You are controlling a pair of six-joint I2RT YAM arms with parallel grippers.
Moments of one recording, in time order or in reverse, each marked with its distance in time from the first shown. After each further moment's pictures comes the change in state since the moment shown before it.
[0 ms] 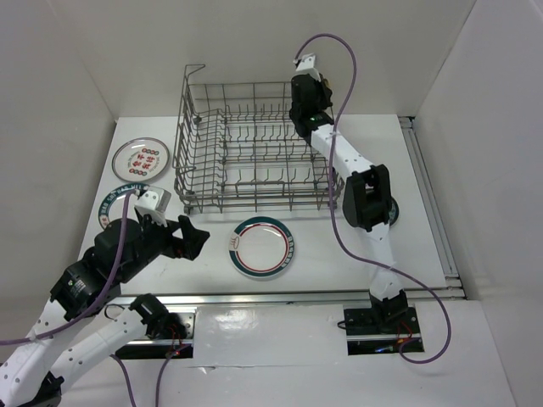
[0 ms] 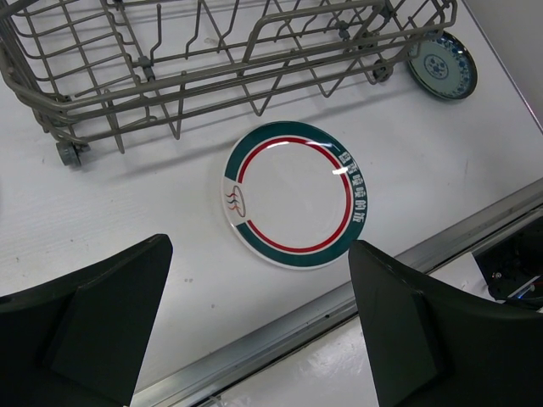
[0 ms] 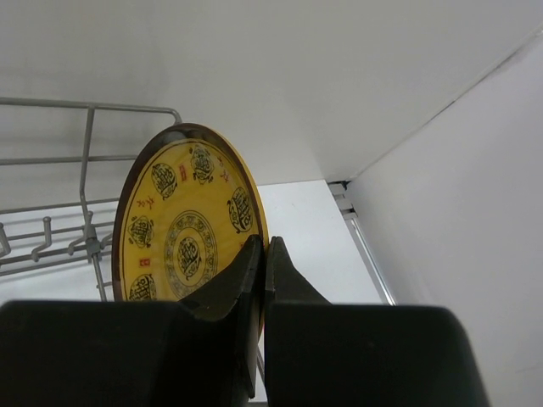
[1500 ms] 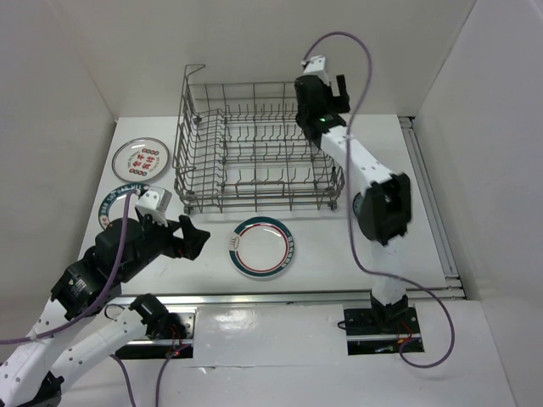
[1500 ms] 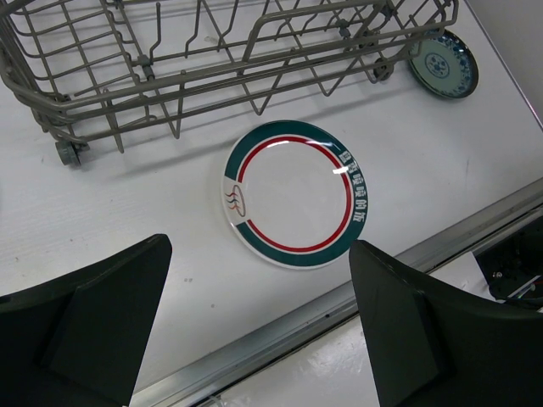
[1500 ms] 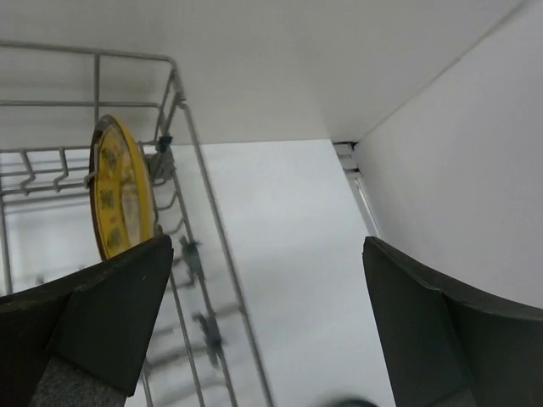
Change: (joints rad) left arm 0.000 0.003 0.000 0.001 0.002 0.000; right arm 0.024 -0.156 -0.137 -0.160 -0.017 0.141
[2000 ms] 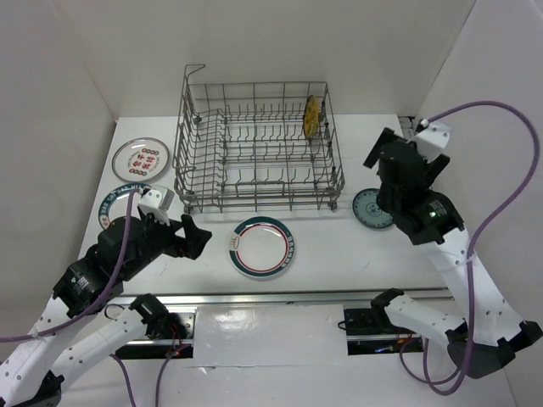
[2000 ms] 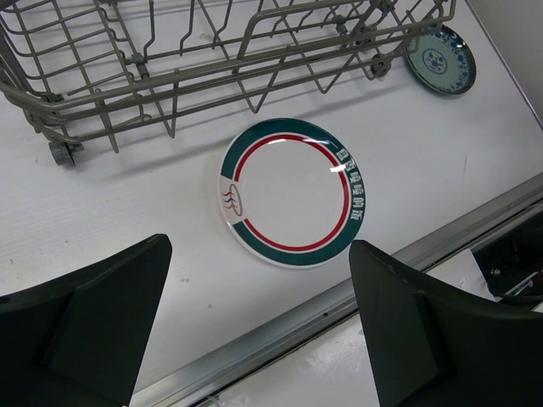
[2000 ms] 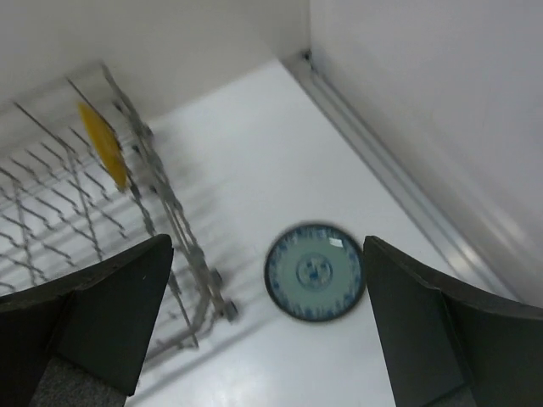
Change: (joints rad) left arm 0.000 0.017 0.000 0.007 0.011 0.000; right arm 0.057 -1.194 -0.734 -0.526 0.064 0.663
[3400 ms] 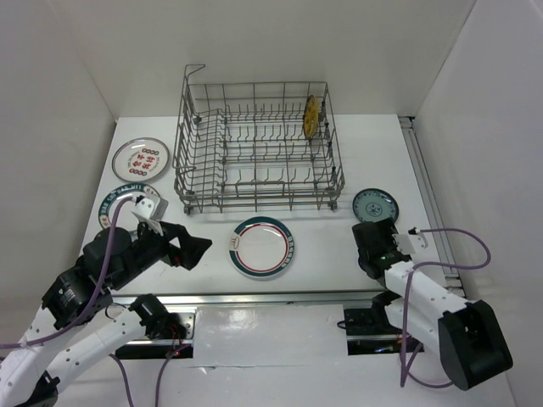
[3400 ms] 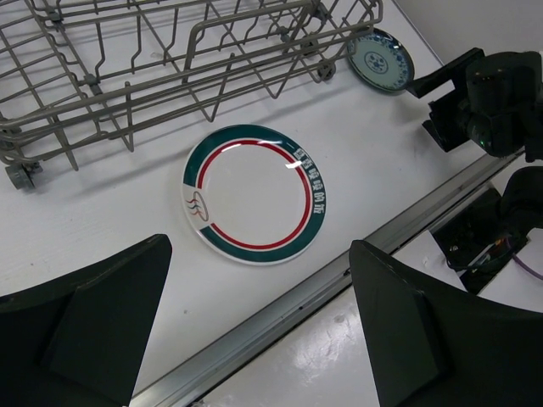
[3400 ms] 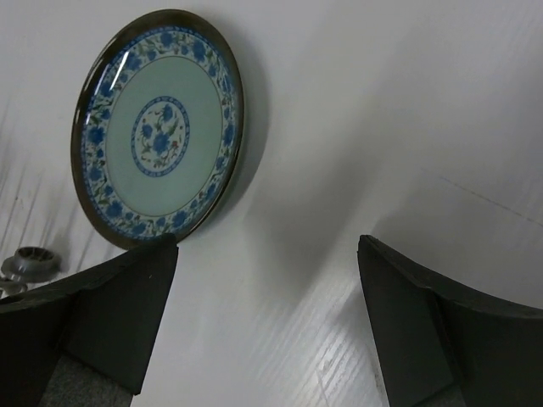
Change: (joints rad) left arm -0.060 -0.085 -0.003 0.008 0.048 0.002; right arm -0.132 -0.097 -1.099 0.393 -0.066 0.986
